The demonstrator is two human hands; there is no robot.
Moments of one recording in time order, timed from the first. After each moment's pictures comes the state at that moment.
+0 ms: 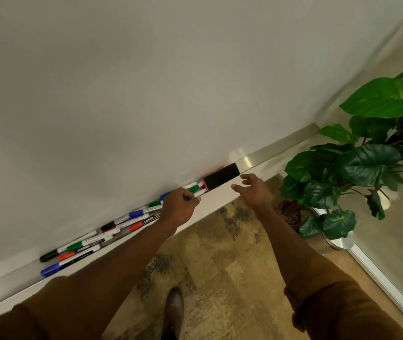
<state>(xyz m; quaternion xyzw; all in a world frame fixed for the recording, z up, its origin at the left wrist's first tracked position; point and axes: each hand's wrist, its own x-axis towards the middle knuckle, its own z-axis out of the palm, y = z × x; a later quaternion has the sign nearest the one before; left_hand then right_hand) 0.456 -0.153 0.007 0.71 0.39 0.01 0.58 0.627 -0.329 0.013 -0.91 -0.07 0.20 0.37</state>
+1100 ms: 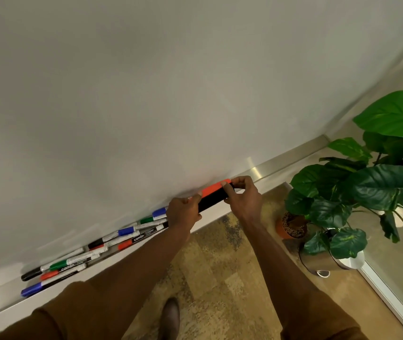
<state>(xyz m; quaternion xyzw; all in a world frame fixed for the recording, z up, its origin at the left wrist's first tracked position) 0.529 -0.172 -0.001 0.51 0.53 0.10 0.67 0.640 -0.292 0.015 -0.86 -0.09 0.10 0.49</state>
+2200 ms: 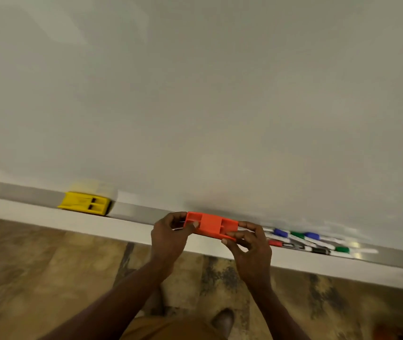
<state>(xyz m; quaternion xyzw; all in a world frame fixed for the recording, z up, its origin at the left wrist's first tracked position) 0.085 -0.041 0.021 0.48 0.62 0.34 0.51 0.278 -0.138 0.000 -0.73 -0.45 0.18 0.48</state>
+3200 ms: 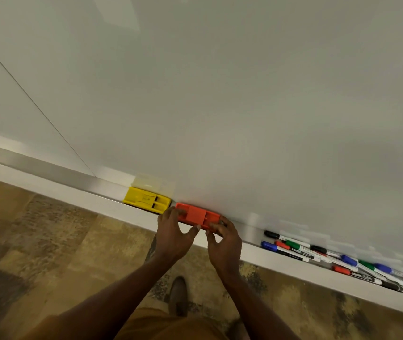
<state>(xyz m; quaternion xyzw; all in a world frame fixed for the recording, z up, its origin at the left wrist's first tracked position) -0.085 0.037 -0.041 0.62 0.65 0.27 0.34 0.061 -0.010 -0.071 -0.77 -0.46 0.23 0.38</state>
